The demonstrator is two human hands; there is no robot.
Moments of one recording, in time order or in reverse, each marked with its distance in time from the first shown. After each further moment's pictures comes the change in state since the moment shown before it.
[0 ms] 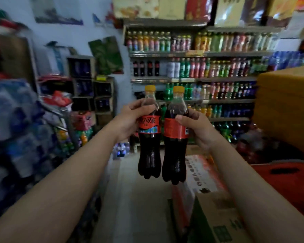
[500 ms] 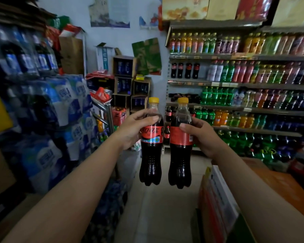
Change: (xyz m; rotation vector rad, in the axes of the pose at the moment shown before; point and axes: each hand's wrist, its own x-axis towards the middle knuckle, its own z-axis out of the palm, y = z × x) left_hand -0.063 0.003 -0.135 0.071 0.210 -0.023; right_hand 0.058 0.058 0.109 -0.015 -0.150 0.071
